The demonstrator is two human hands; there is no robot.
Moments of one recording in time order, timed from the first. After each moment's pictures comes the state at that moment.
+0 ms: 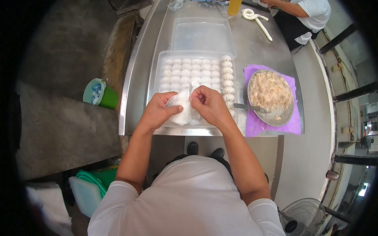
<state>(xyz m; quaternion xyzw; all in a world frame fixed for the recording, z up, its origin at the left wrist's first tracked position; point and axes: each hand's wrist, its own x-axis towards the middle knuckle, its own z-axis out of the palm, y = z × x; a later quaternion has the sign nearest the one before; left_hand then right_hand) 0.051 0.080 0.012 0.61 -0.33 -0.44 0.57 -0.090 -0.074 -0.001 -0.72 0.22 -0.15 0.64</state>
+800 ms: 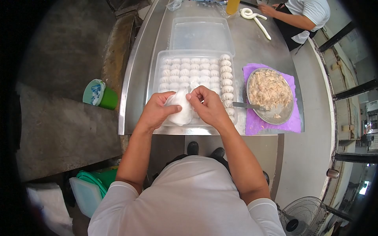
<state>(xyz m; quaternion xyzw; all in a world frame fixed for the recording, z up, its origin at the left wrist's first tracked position) 0.052 0.081 0.008 0.58 -0.29 -0.47 0.60 -0.090 -0.067 -0.003 -0.70 0.23 -0.14 0.66</state>
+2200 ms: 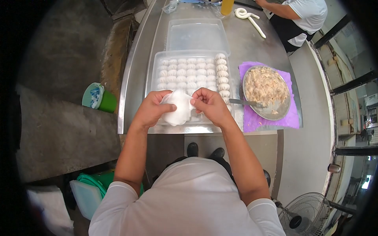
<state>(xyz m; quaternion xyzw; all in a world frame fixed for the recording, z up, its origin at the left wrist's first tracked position) 0.056 0.085 0.018 0.59 -0.31 -0.48 0.56 -0.109 -0.074 -0.010 -0.62 0.19 -0.12 0.75</state>
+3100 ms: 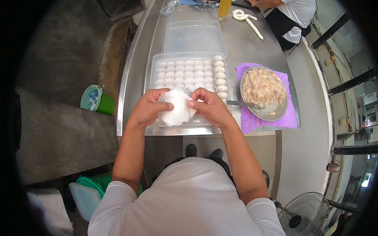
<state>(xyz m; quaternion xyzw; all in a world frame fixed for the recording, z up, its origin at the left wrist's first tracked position) 0.065 0.081 0.025 0.52 -0.30 -0.52 0.61 -0.112 -0.080 -0.010 -0.48 0.17 -0.11 0.86</state>
